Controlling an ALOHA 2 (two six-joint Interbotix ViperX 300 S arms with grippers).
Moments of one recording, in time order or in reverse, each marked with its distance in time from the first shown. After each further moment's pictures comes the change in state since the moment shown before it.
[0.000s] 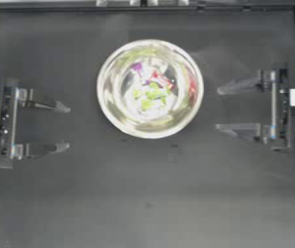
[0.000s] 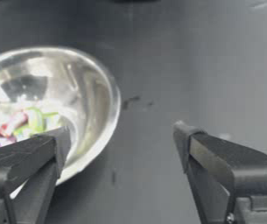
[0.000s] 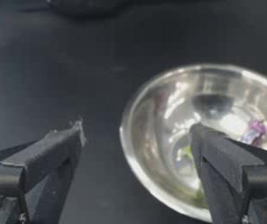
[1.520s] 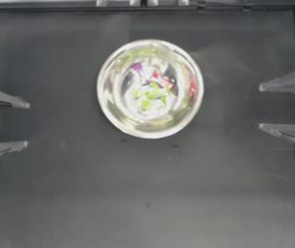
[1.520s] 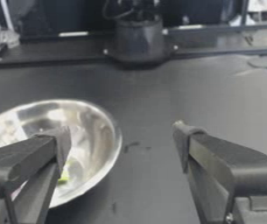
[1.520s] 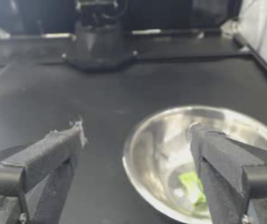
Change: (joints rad) left arm 0.031 -0.391 0.141 -0.018 0.021 -0.003; right arm -0.009 -0.305 0.160 -0.025 -0.020 0.000
